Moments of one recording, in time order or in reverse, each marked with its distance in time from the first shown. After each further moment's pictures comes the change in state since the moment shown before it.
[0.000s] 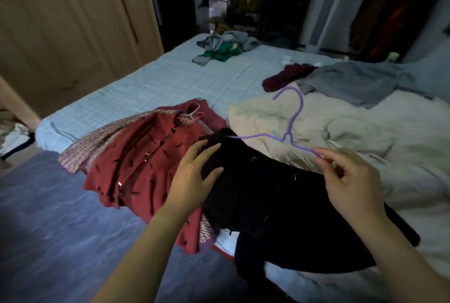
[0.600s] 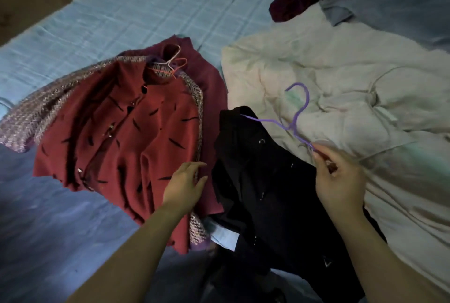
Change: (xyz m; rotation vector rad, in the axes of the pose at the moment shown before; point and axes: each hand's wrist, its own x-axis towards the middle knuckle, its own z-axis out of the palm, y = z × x) left_hand 0.035 -0.187 0.163 0.082 -0.378 -0.376; right_hand 0.000 0.142 0.177 0.016 -0.056 0.455
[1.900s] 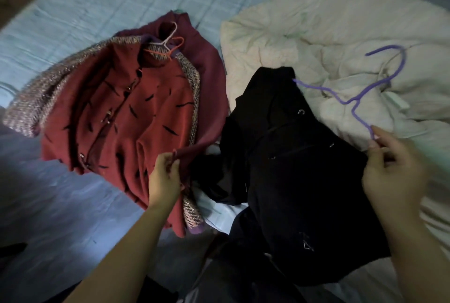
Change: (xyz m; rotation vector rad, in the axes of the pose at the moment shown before) left_hand -0.012 0.004 0.012 -0.246 0.416 -0.337; right_hand 0.035 0.063 -0.056 -0.080 0.055 0.018
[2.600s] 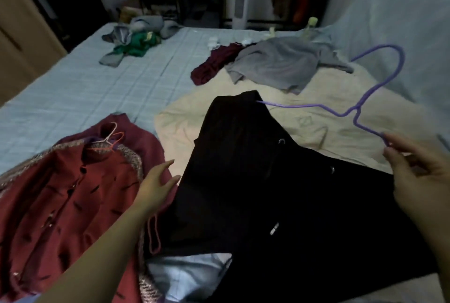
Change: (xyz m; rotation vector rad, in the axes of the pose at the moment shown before) left_hand 0.030 0.176 0.028 0.121 -0.444 0.497; right_hand 0.016 -0.032 -0.239 -0.007 0.371 0.020
